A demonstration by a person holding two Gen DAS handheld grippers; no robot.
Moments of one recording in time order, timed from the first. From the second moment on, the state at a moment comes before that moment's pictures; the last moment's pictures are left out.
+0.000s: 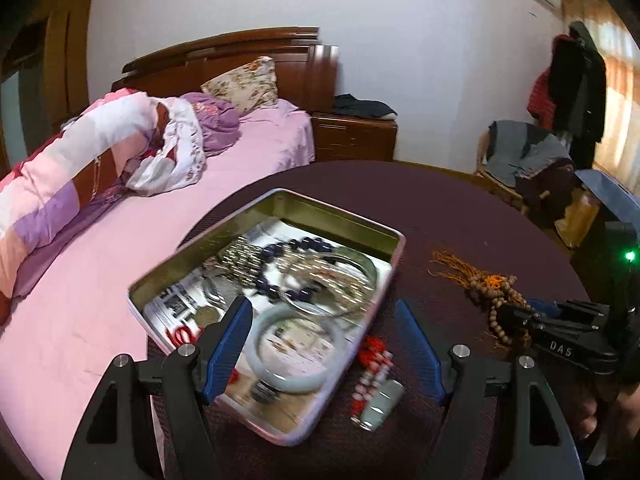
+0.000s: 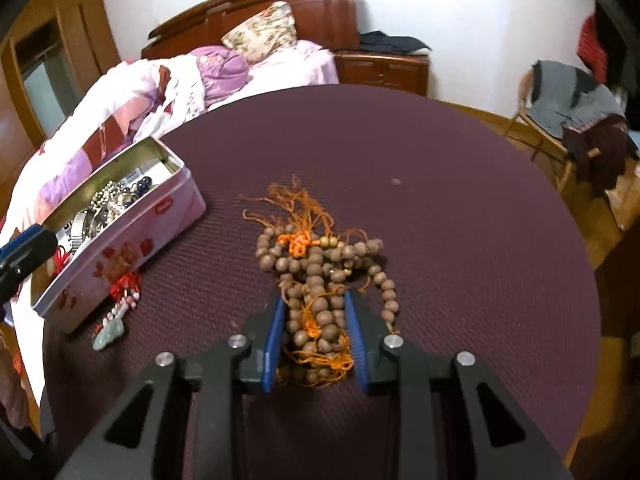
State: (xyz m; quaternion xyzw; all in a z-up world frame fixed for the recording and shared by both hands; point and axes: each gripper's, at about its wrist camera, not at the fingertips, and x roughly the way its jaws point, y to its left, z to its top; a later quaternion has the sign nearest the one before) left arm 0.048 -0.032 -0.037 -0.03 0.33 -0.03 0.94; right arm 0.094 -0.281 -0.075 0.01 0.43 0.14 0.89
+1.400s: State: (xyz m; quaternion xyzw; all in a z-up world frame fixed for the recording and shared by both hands) left arm 0.046 -0.089 -0.065 0.01 0.39 -0.10 0.92; right arm 0.083 -0.291 -0.083 0.04 0.42 0.15 0.89
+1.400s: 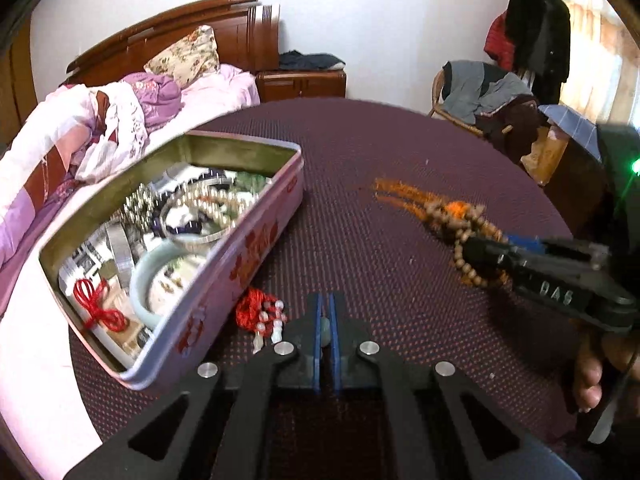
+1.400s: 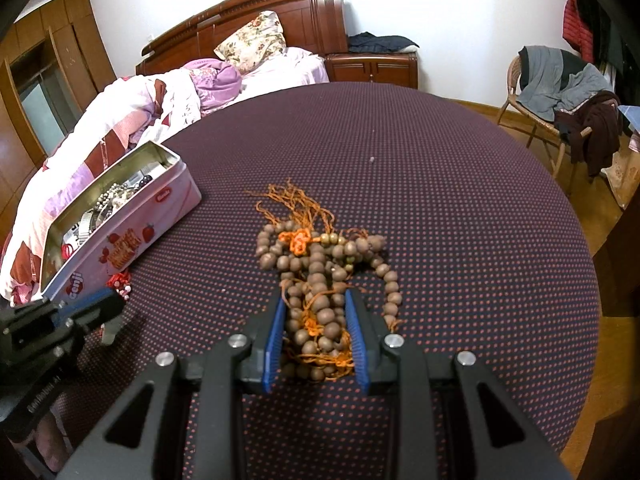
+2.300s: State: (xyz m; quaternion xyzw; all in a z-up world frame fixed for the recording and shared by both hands) left arm 0.061 -0.057 0.015 -0.04 0.30 -0.12 0.95; right arm 0.078 -0.293 -0.073 0.04 0.40 0.16 0.90
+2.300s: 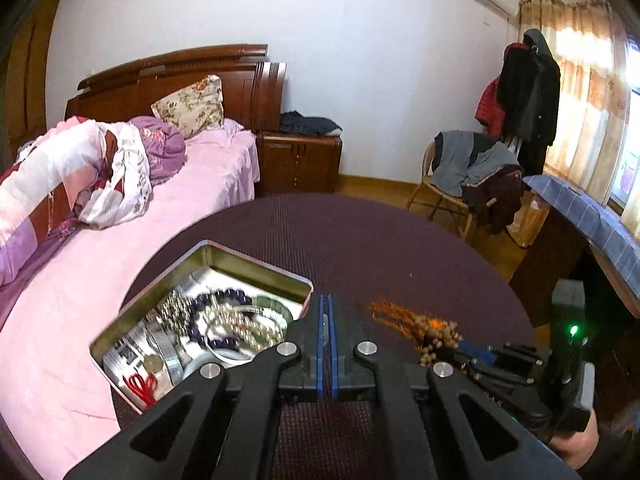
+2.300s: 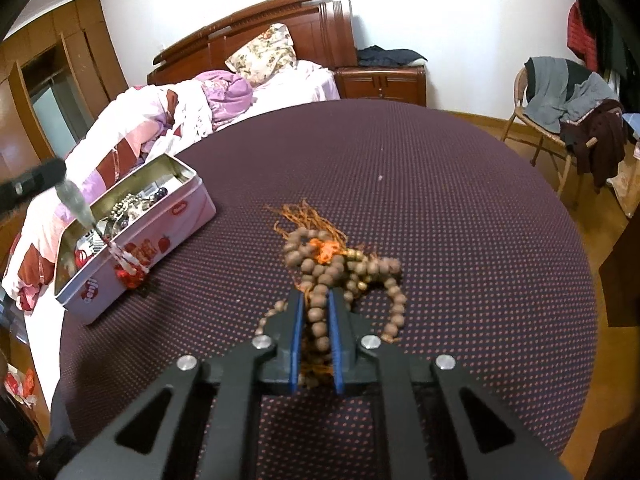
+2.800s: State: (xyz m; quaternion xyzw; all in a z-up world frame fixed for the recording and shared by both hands) left arm 0.070 -0.059 0.038 -0.04 0.26 -0.13 0.96; right arm 0.090 -0.287 -0.068 0.03 0.40 0.15 0.90
